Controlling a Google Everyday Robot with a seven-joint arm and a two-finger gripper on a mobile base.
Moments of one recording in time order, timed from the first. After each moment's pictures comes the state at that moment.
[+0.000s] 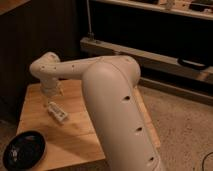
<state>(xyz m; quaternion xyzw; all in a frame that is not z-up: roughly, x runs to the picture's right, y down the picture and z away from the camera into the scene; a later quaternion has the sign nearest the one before) -0.299 0.063 0.805 -0.34 0.05 0.38 0.86</state>
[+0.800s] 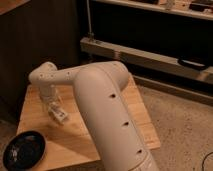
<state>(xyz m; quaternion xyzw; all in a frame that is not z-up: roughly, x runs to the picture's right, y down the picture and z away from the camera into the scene) -0.318 0.103 0.835 -0.36 0.06 0.37 0.86</state>
